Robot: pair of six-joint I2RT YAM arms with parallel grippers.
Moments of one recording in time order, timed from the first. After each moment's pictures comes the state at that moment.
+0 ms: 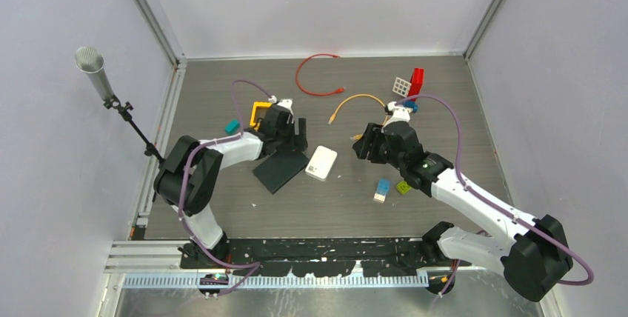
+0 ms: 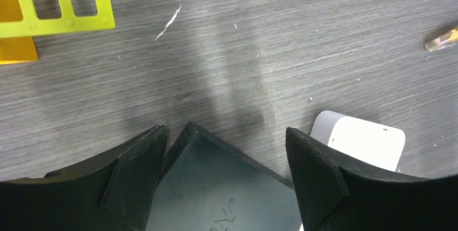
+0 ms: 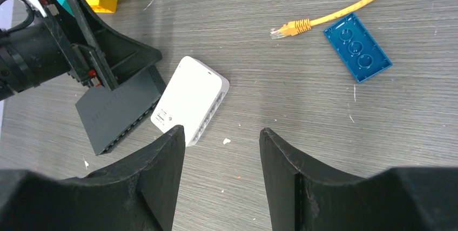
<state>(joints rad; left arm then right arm) -0.52 1.73 0.92 0.01 -0.01 -0.42 0.60 1.05 0.68 -0.19 0.13 0.62</state>
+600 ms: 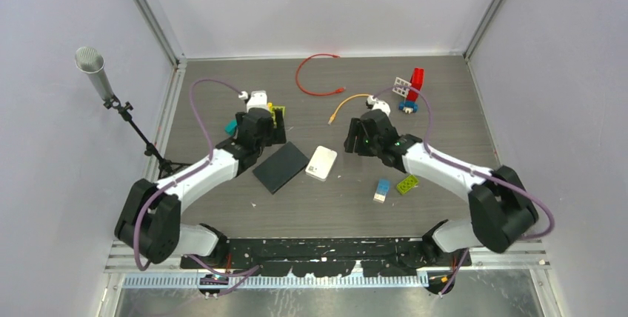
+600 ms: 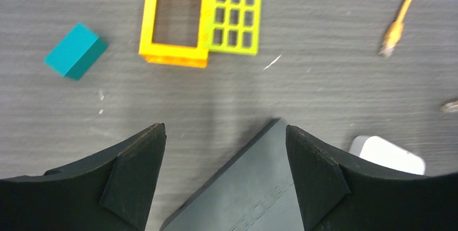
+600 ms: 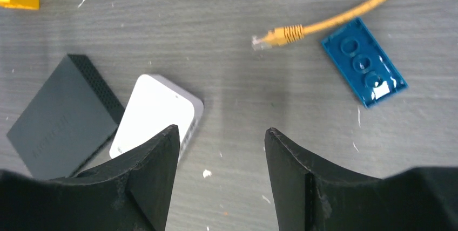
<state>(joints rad) -0.52 1.37 0.82 -0.04 -0.37 -0.37 0.60 1.36 0.80 -0.18 0.17 0.61</state>
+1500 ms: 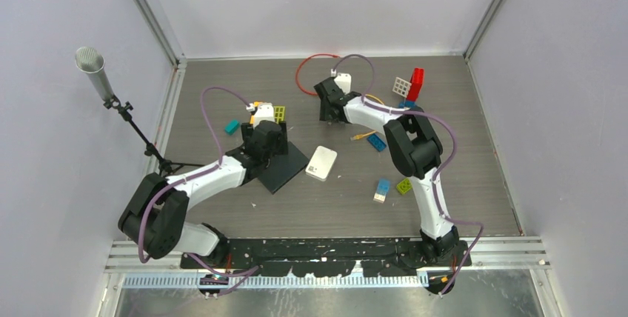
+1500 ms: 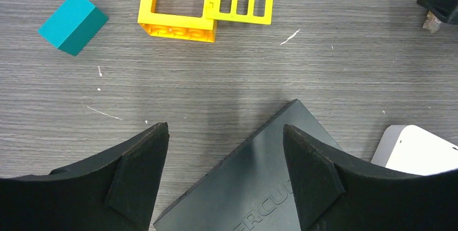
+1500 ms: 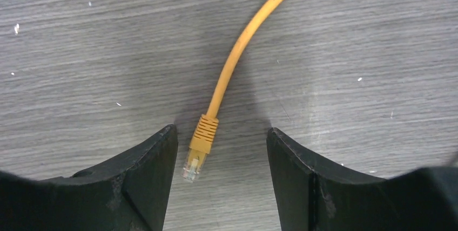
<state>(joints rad) -0.60 1.37 0.69 0.04 -0.51 -0.39 0.60 2.21 1.64 -0.39 0.45 0.57</state>
